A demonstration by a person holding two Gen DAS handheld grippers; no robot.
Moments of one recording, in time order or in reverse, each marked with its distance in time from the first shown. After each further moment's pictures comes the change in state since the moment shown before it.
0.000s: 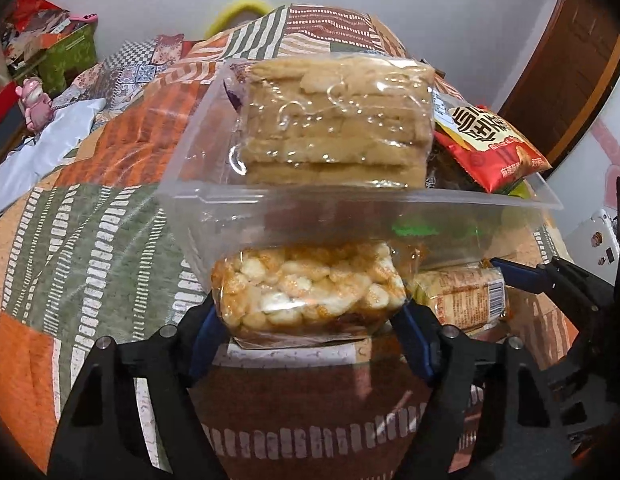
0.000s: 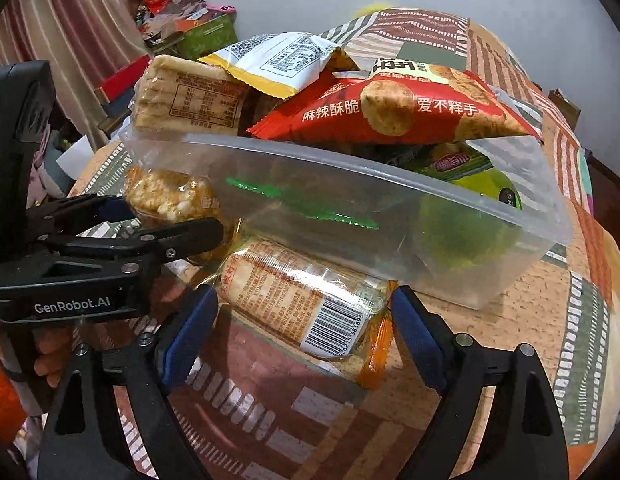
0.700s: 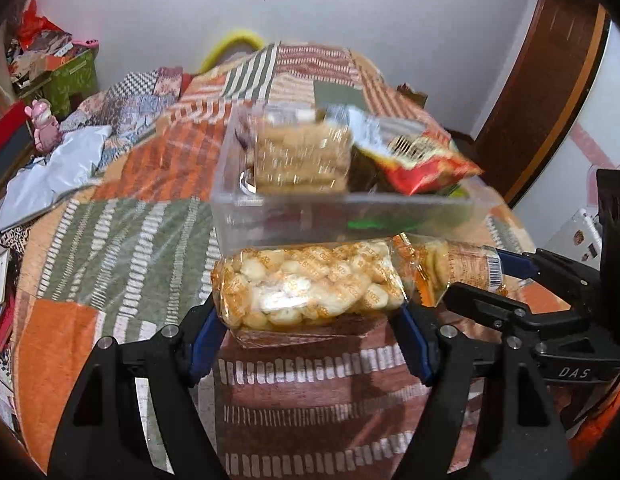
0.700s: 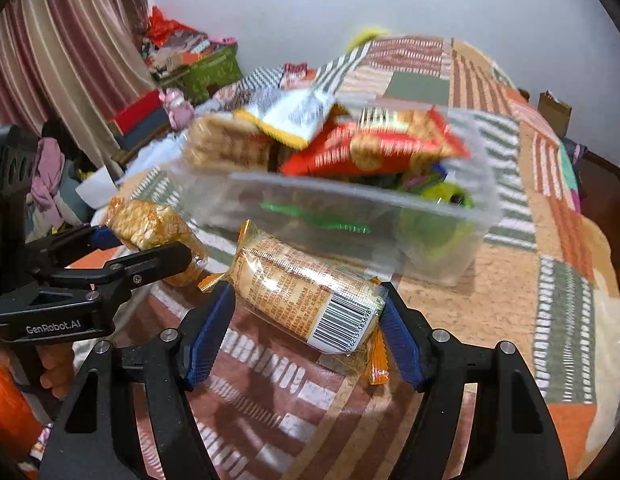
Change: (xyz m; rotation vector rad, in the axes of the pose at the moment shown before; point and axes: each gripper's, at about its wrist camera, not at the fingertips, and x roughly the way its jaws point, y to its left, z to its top) left arm -0.077 -0.011 -0.016 0.032 -0.116 -0.028; right arm -0.062 0.003 -0.005 0.054 -0.133 0.029
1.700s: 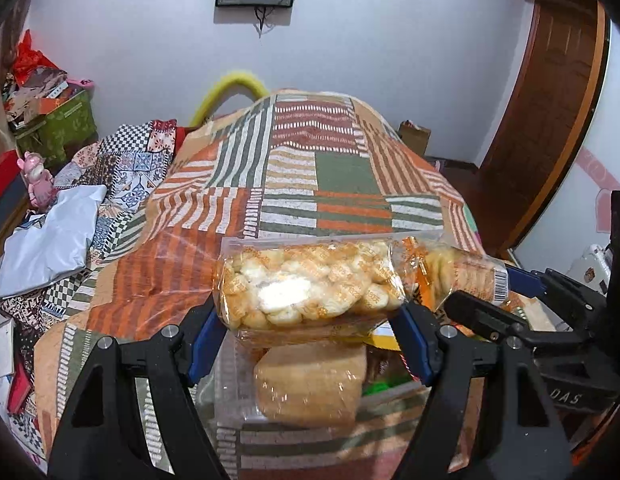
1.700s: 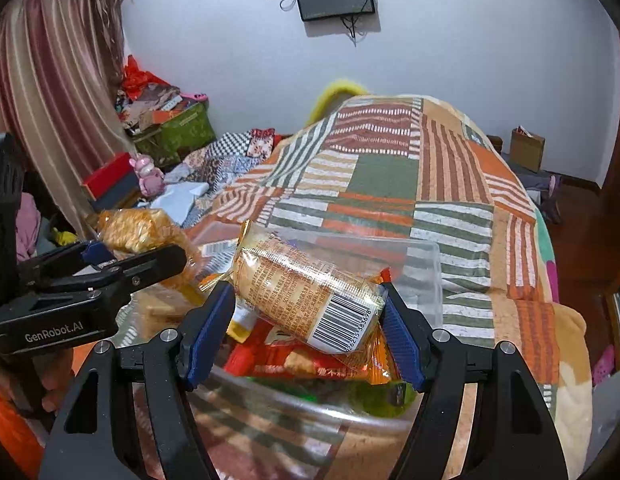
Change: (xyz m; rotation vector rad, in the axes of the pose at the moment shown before) left arm 0.040 -0.001 0.113 0.041 -0.100 0.028; right arm 0.021 -0.026 0.085 0.044 -0.134 -0.094
